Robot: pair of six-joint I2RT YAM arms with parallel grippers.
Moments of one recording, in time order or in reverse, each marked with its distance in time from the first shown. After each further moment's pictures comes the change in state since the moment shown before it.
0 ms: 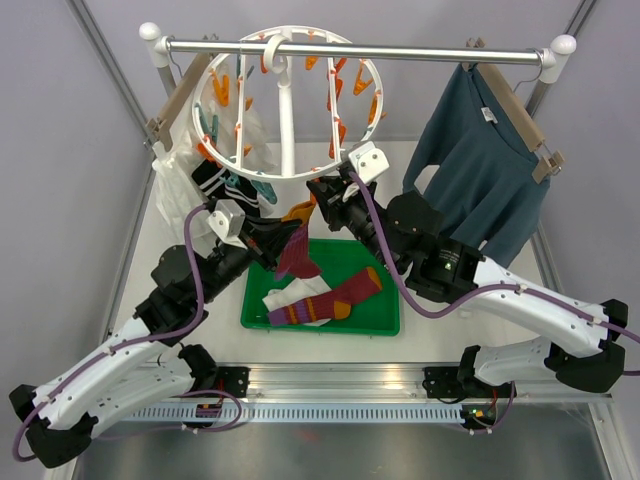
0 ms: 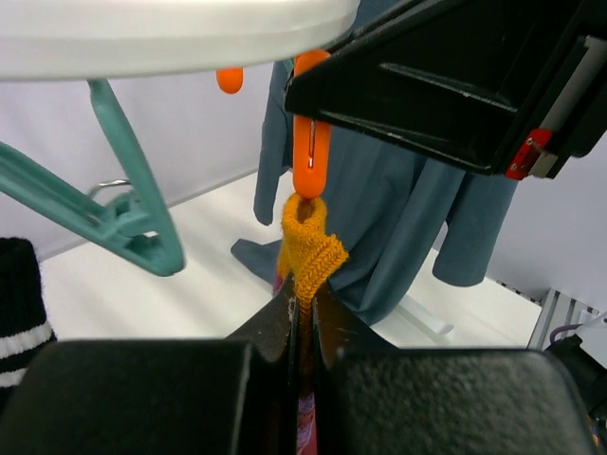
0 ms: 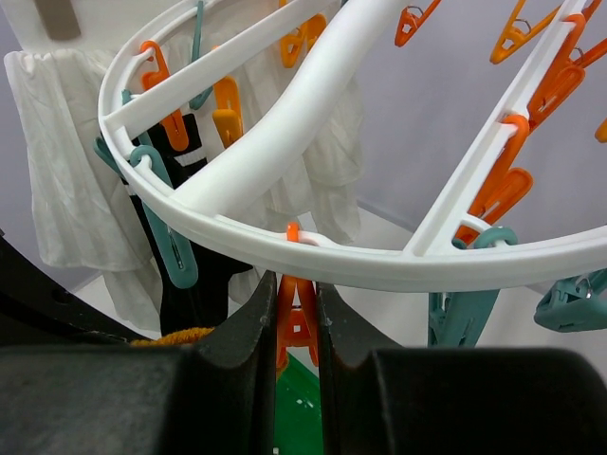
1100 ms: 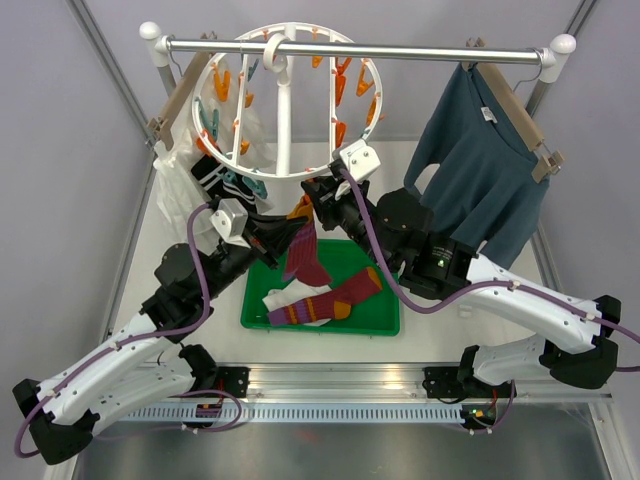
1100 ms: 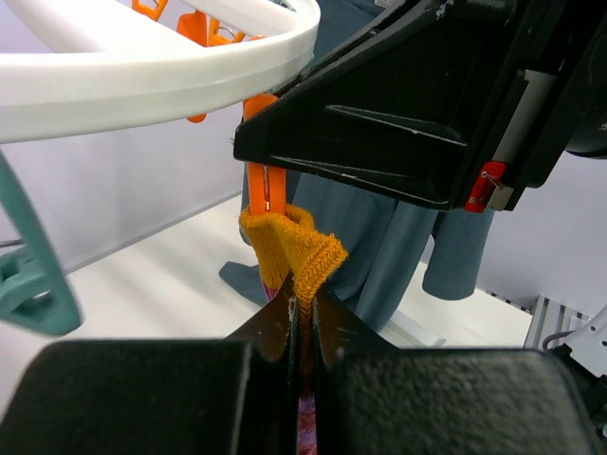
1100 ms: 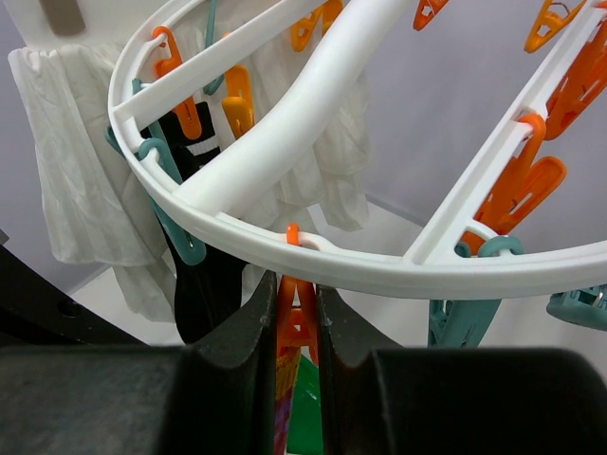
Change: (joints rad) left arm 0.000 0.039 -0.006 0.101 0.047 0.008; right arm 0.007 0.039 0.040 -0.031 0.012 0.022
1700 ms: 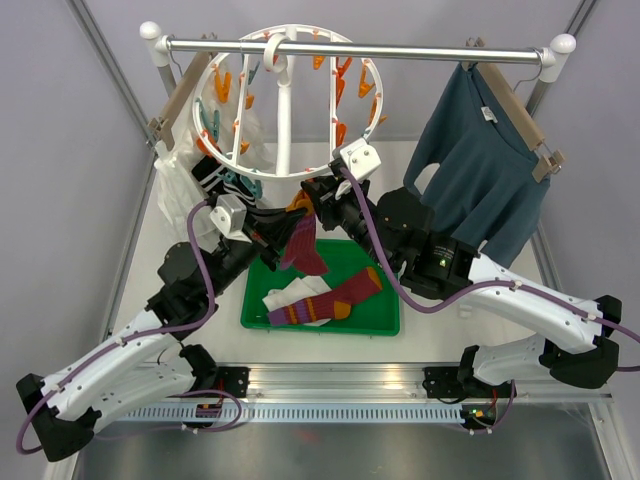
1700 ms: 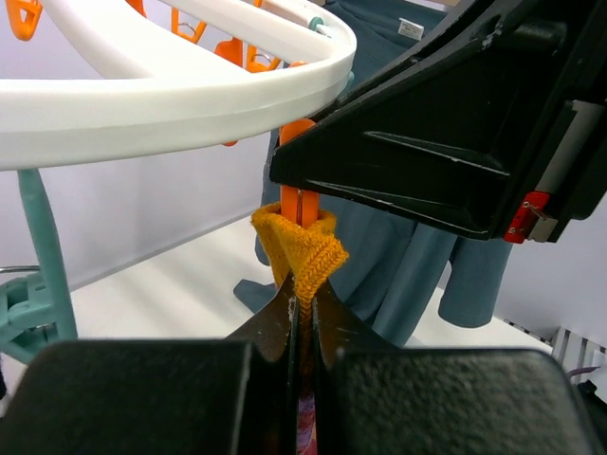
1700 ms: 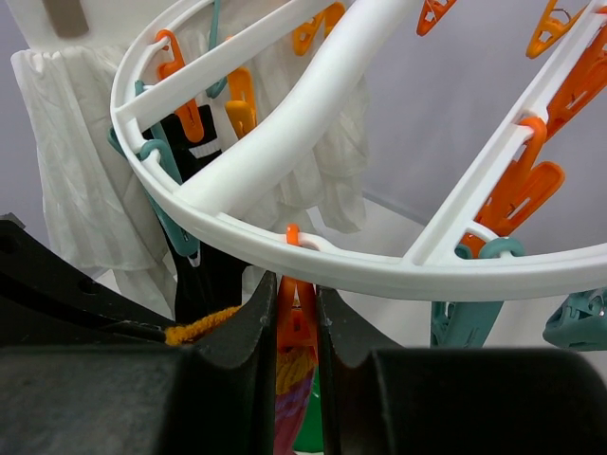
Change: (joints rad) left arm 0.000 0.027 -0.005 0.082 -0.057 0.003; right arm 0.005 0.003 0.019 -0.022 0.003 0.007
